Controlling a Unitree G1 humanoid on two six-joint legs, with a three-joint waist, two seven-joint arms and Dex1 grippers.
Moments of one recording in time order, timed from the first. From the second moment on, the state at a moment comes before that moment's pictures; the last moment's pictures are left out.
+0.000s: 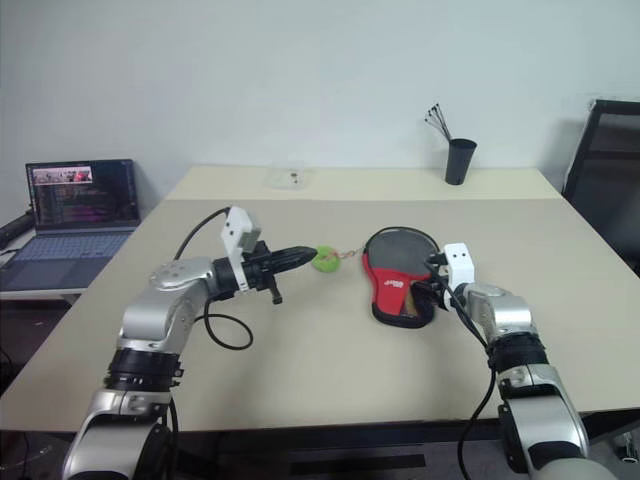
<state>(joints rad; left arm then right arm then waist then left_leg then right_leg) -0.71 0.48 0.05 0.20 -0.31 0.40 -0.99 -0.82 -0.39 -0.02 0.62 0.25 0.64 0.48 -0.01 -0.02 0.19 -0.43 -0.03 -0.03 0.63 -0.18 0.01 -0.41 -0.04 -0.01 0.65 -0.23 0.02</state>
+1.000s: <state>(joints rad) -0.67 0.53 0.05 0.17 -0.31 0.40 -1.00 -0.88 -0.27 -0.02 0.68 0.21 0.70 0.53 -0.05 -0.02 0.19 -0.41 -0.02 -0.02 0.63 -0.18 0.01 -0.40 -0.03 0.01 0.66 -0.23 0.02</state>
